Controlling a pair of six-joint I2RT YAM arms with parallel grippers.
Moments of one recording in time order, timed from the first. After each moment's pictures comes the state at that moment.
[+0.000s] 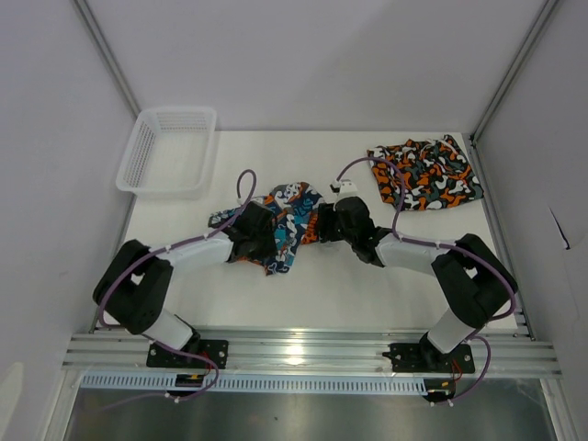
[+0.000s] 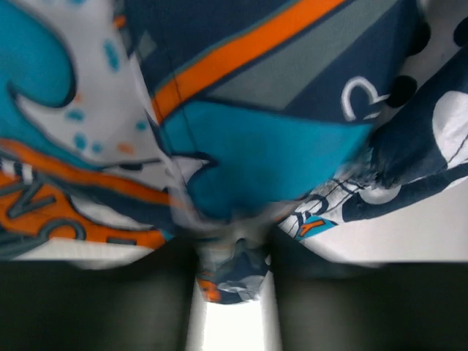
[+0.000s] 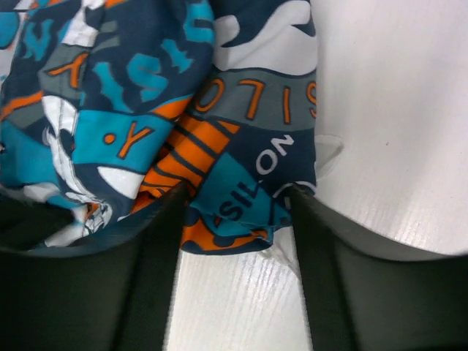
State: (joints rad) left arm -0.60 1.50 0.79 -0.29 -0.10 -0.71; right arm 0.69 1.62 0.82 0.27 0.15 0.40
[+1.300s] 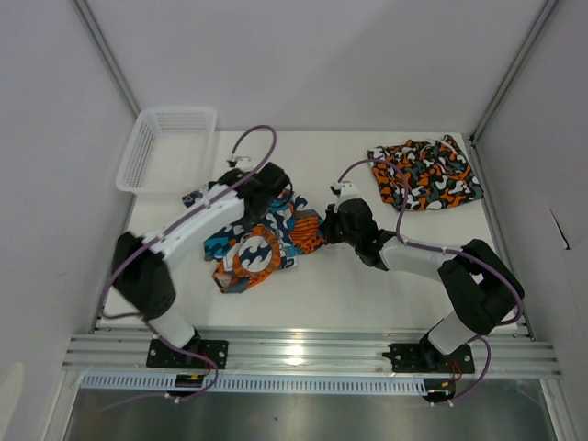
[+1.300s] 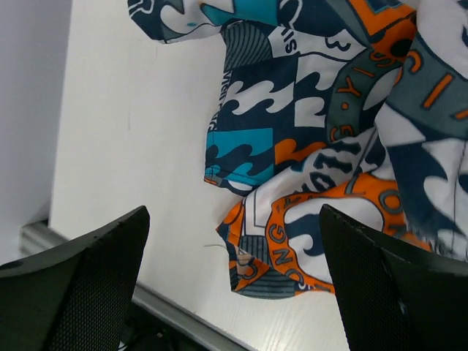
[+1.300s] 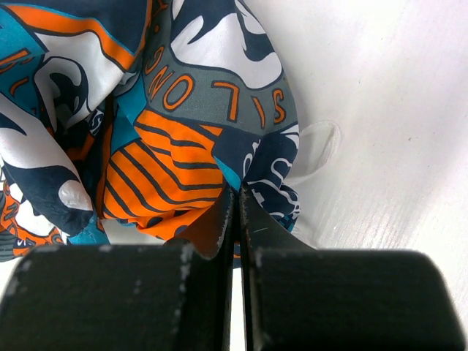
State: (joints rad) left arm -0.65 1.70 1.50 -1.21 -0.80 -0.73; right arm 0.69 1.58 0.79 0.27 0.08 0.41
